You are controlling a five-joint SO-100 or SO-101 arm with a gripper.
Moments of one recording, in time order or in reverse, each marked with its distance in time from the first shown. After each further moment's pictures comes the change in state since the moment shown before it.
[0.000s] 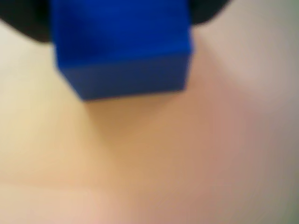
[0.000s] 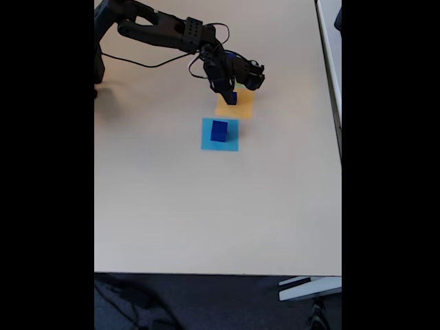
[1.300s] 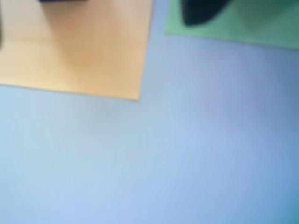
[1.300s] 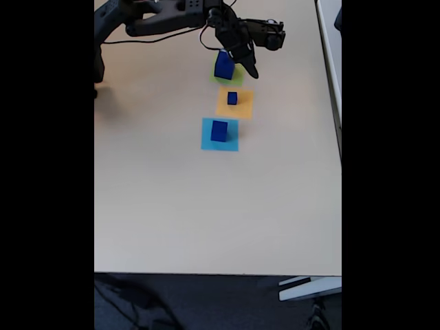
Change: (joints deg) arm -5.5 -5.9 -33.8 15.9 0.8
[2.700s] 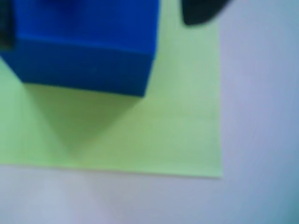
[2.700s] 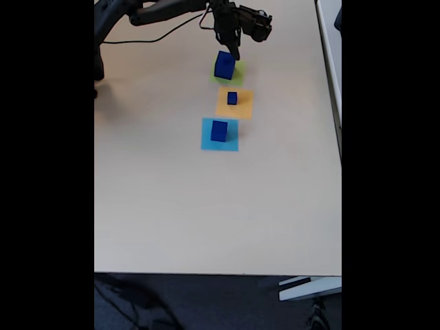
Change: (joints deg) arm -9.5 -0.3 4.0 5.5 17.5
